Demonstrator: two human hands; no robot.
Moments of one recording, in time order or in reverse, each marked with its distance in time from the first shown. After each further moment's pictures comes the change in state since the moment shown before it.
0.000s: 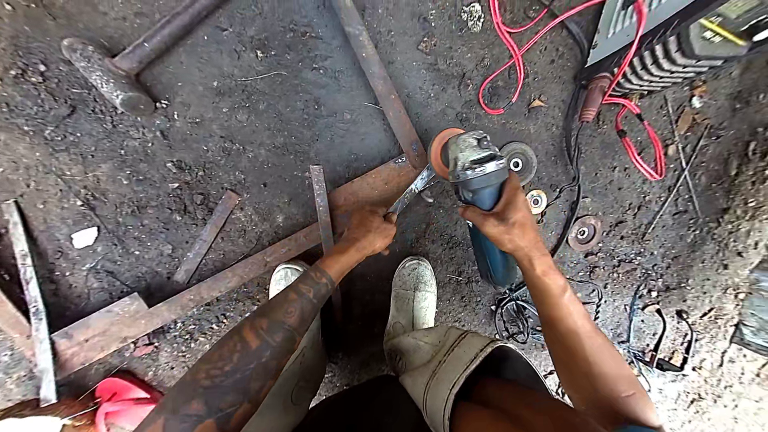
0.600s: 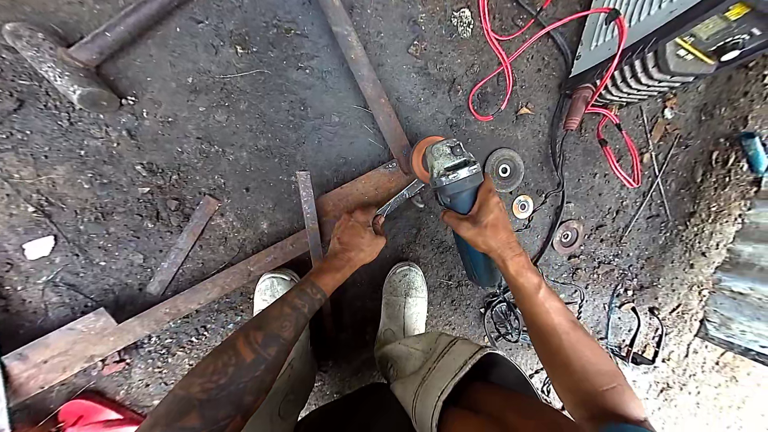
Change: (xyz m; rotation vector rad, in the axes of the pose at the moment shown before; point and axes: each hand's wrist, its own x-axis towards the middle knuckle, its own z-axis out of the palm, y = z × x) left_hand 0.012 -0.015 0.005 0.323 0.246 0.255; right_hand 0.009 -0.016 0.014 -0.226 -0.045 0.096
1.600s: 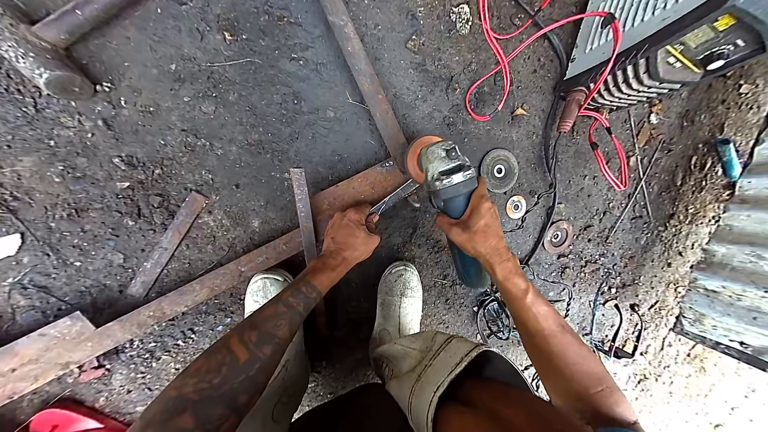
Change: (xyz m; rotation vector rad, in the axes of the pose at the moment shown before) left_hand 0.004 -0.009 0.005 -0.044 0.042 0.002; right_hand -0.006 -0.005 0.008 -0.062 0.033 0.011
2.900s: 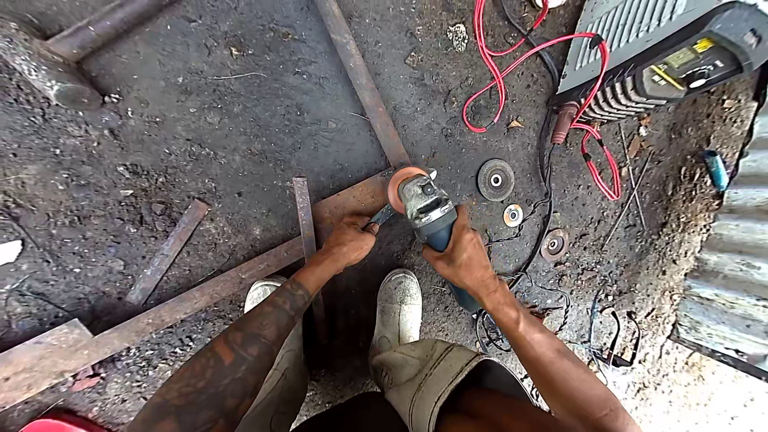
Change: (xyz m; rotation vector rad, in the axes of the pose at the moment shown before) left_hand 0.007 -0.005 -0.013 -0.352 -0.249 -0.135; right_hand -0.026 -0.007 0.015 -0.040 -0.063 -0.052
